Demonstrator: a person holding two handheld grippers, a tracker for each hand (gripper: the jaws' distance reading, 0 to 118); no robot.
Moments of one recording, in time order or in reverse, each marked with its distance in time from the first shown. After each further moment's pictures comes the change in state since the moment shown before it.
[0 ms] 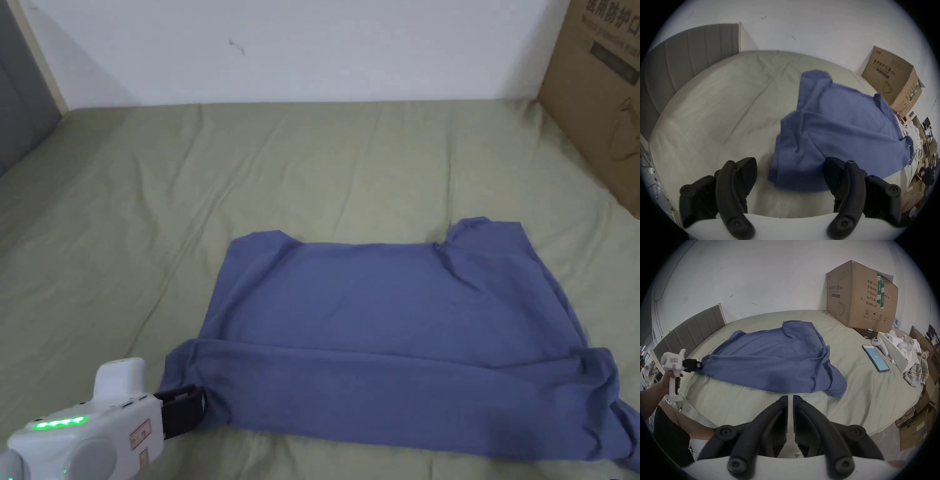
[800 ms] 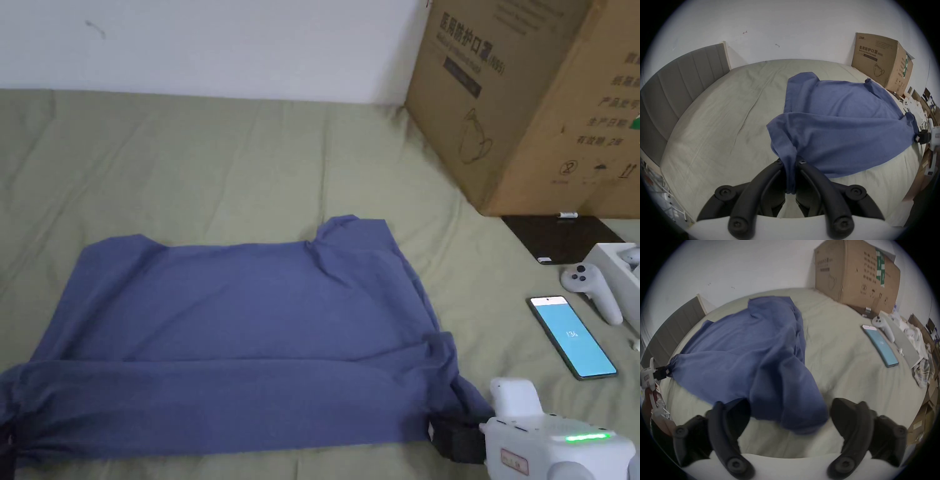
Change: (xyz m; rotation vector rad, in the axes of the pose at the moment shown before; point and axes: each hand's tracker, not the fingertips) left arm 0.030 -0.017 0.036 0.103 0.037 -0.225; right arm 0.086 0.026 -0.114 -0.235 -0.073 -0.070
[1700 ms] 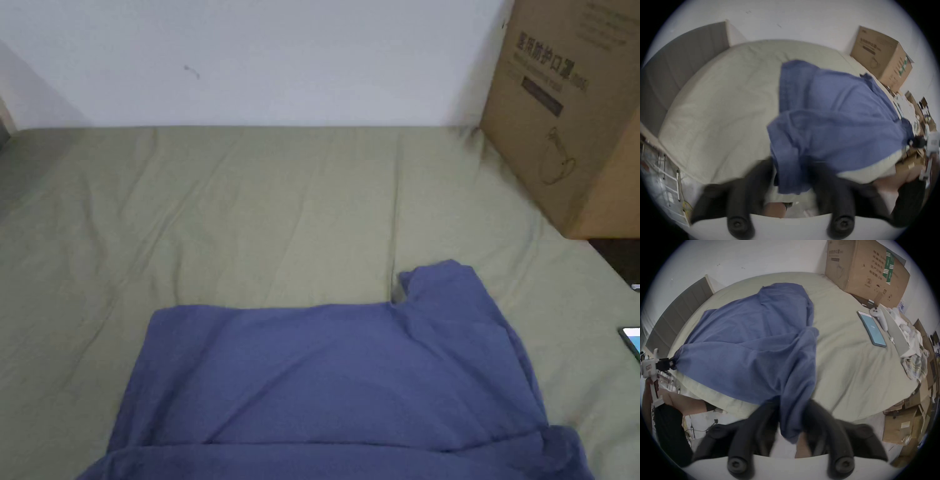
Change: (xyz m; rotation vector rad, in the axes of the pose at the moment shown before) left arm -0.005 -0.053 0.077 -0.131 -0.027 0.136; right arm -0.002 -0.047 0.085 -0.157 -0.007 0.100
